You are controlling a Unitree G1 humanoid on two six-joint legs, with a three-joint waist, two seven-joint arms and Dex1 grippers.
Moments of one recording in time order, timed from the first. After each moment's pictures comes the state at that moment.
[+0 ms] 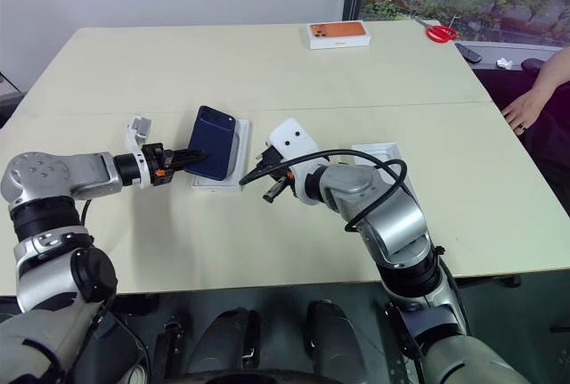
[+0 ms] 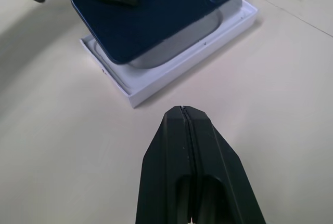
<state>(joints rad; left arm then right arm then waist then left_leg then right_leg) -0.79 0.47 0.59 0.44 -0.78 1.57 -0.37 -0.62 -0.29 0.24 -0.53 0.26 1.31 0.43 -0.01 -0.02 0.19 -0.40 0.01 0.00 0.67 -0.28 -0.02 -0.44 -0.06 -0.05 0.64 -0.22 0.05</state>
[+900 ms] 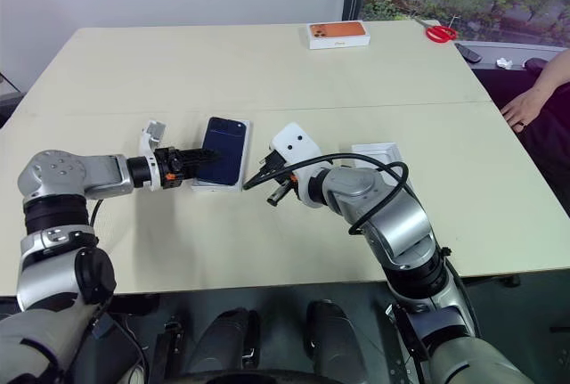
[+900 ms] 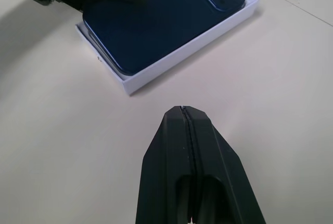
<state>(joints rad) -0.80 0.50 0.46 0.49 -0.78 1.52 -0.48 -0.61 -0.32 0.25 -0.53 0.31 1.30 0.40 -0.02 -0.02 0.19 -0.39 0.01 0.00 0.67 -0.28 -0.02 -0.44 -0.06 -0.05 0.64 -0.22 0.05</state>
